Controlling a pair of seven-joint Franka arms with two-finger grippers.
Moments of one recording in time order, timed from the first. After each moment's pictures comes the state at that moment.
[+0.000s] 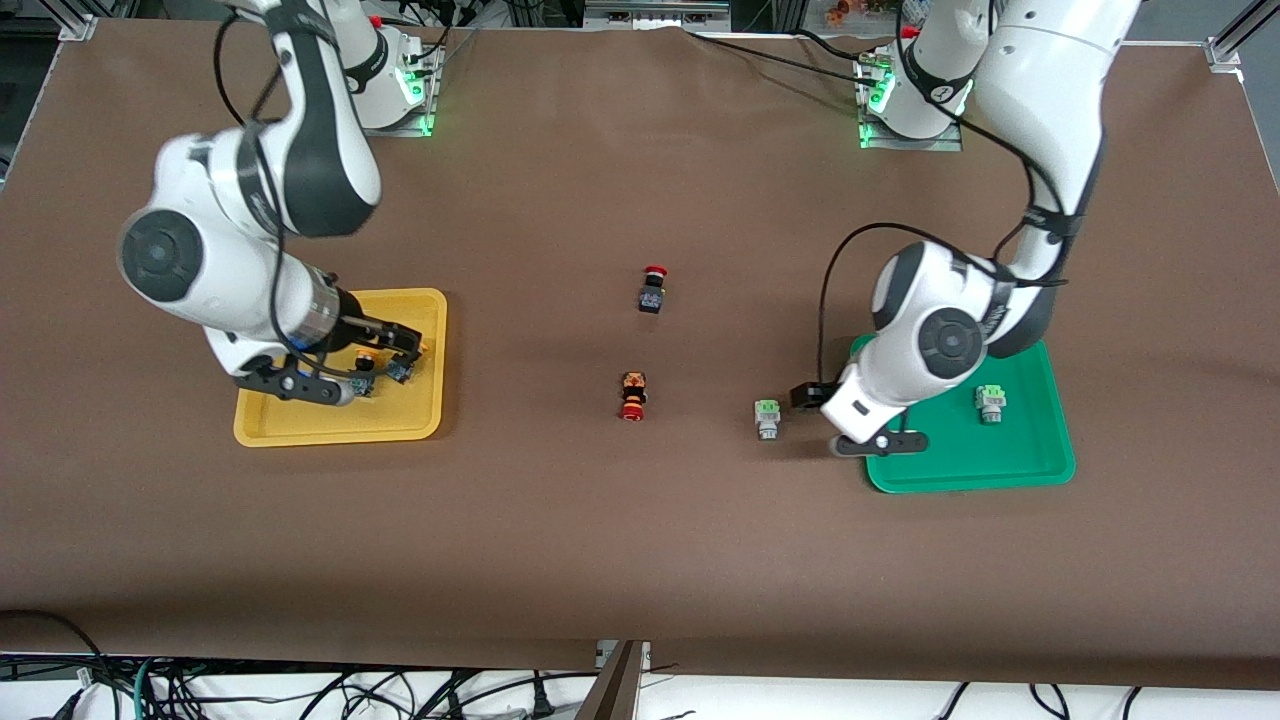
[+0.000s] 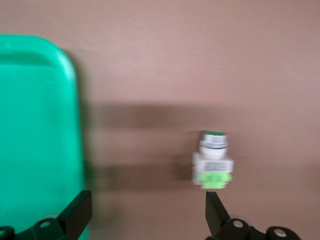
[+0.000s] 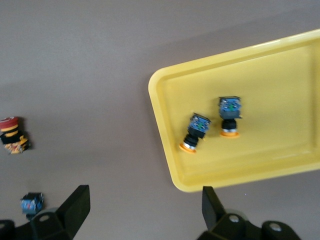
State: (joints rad) left arm -0.26 0.62 -0.12 -1.65 -0.06 2.22 -0.41; right arm 0.83 0.34 -0.66 -1.62 0.30 1.76 0.28
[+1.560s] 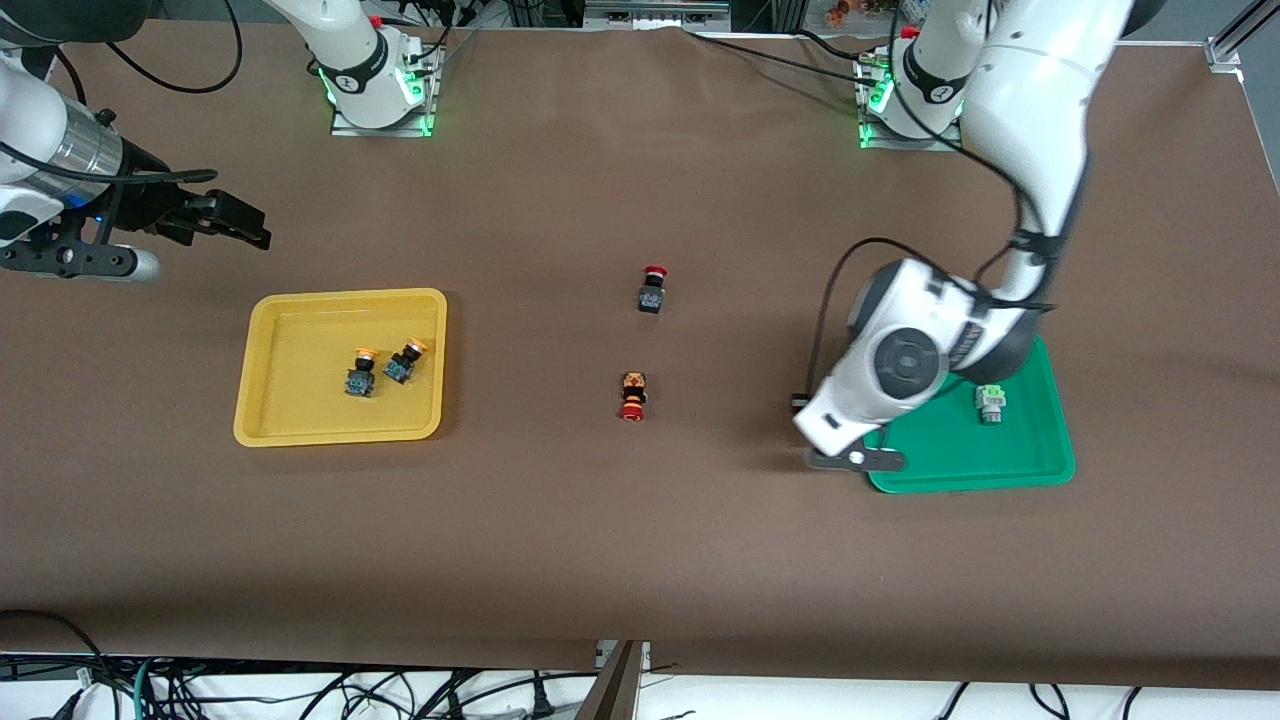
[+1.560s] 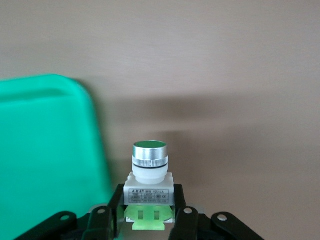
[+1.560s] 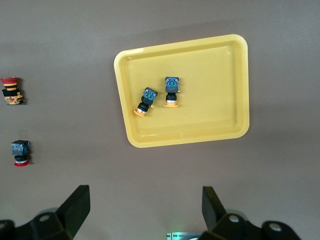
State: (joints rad) left arm -0.16 0.65 -0.17 -1.51 0.11 2.04 -0.26; right arm 0.13 0.02 -0.03 -1.65 0.08 1.56 0.18
